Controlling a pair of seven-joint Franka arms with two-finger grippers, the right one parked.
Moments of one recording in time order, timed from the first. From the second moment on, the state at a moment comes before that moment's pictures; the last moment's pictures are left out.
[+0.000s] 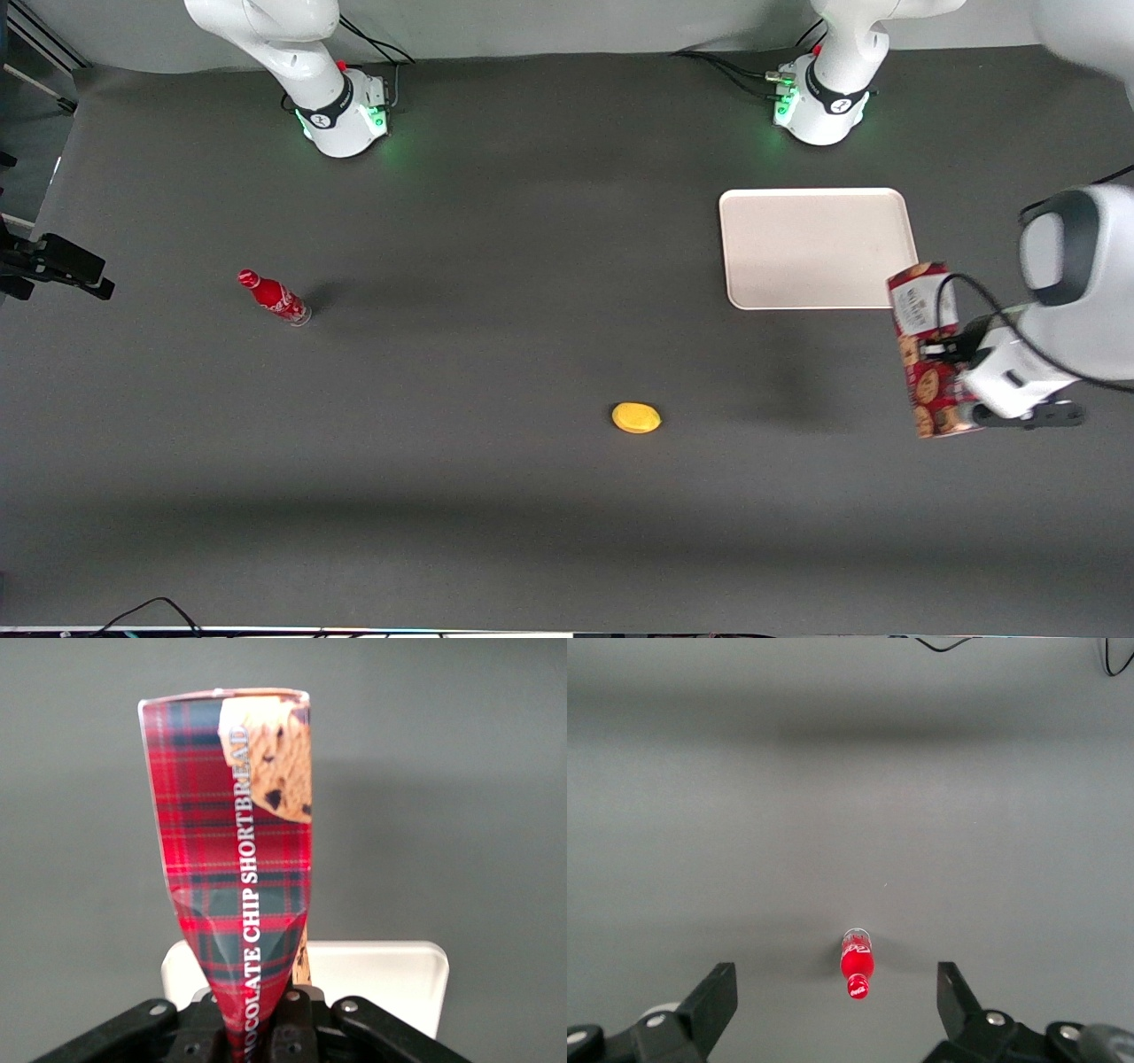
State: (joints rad) arm -0.02 0.37 0.00 -1.49 0.00 1.64 -0.04
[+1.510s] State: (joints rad) arm -0.02 -0.08 0.19 -2.54 0.15 2.16 0.16
